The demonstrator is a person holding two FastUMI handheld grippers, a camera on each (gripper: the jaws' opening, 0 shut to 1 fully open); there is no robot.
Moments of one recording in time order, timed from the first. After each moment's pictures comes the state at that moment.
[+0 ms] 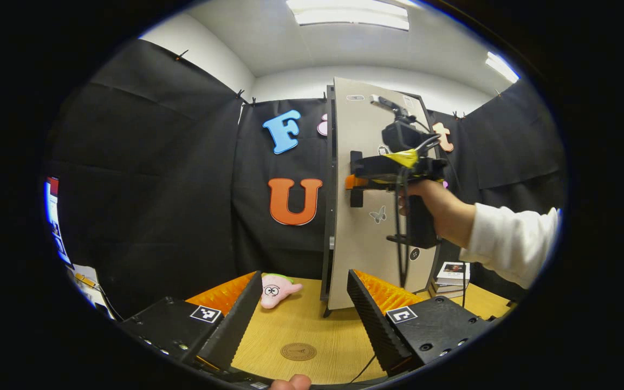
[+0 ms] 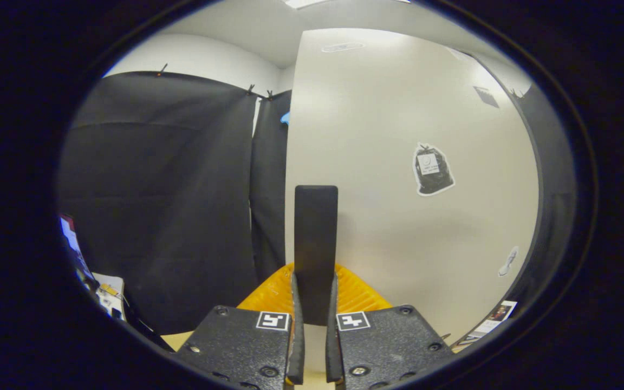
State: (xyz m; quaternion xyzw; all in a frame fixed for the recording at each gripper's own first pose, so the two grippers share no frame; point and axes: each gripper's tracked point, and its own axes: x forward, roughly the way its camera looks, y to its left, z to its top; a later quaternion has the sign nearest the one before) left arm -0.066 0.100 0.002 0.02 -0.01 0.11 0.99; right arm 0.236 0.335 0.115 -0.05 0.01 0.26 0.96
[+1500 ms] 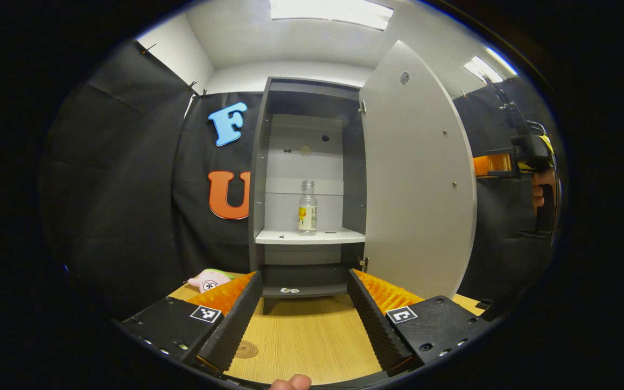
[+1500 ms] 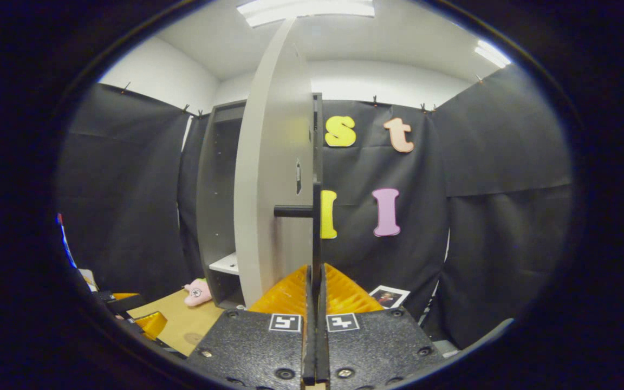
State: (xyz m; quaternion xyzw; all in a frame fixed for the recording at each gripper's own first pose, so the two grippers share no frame) left arm -0.038 -0.020 -0.011 0.02 0.00 -0.02 1.00; right arm 0.201 0.170 0.132 -0.03 -0.01 0.05 1.00
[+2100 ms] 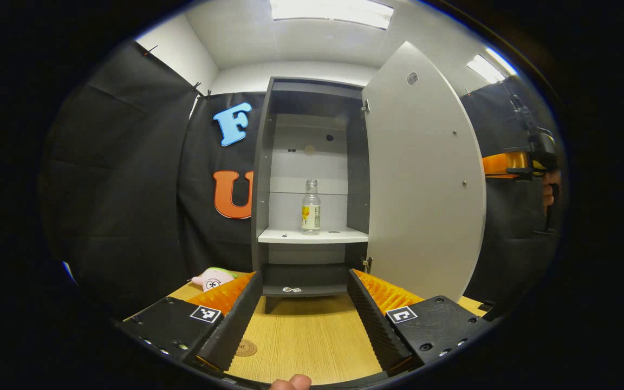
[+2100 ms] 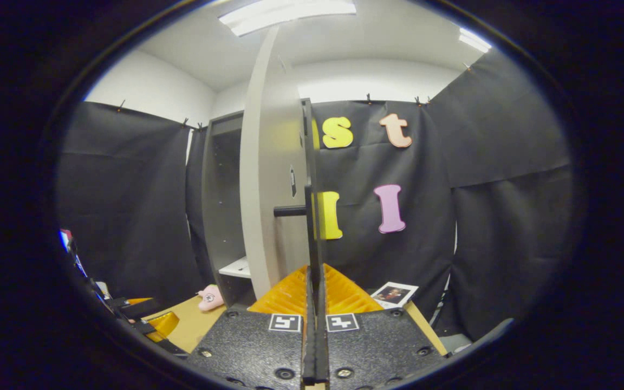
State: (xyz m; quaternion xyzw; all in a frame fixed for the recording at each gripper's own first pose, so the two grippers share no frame) left arm -0.034 -0.024 -0.011 0.02 0.00 0.00 1.00; right arm 0.188 0.175 0.135 0.01 -0.02 0.09 1.00
